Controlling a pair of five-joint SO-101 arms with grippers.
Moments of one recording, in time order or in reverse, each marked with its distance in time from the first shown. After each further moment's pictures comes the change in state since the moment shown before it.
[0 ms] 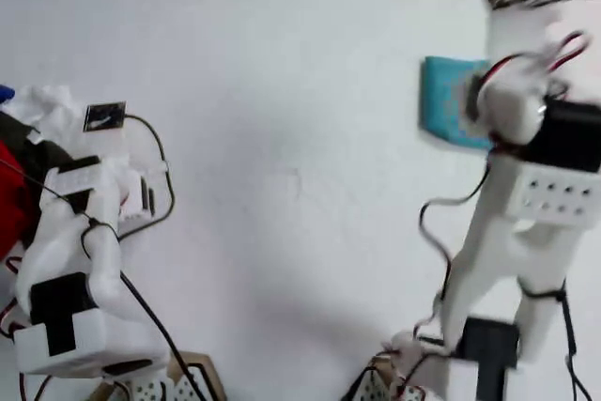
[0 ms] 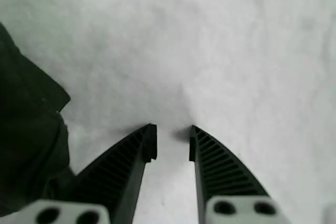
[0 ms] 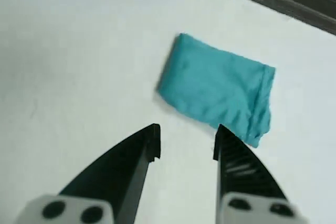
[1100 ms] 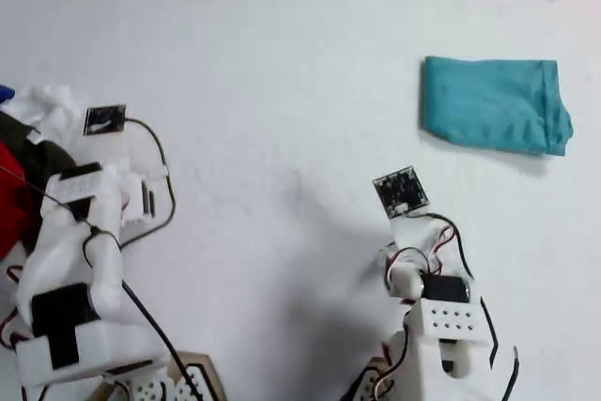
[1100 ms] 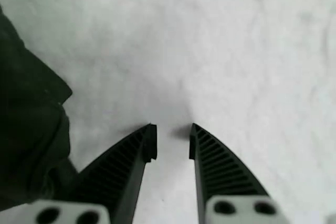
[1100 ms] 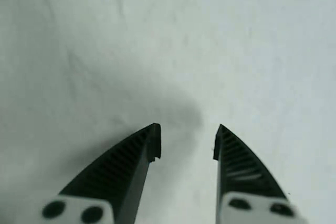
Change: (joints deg) left arm -0.1 -7.3 5.9 -2.0 0.1; right arm -2.6 -45.7 115.0 -58.5 -0.1
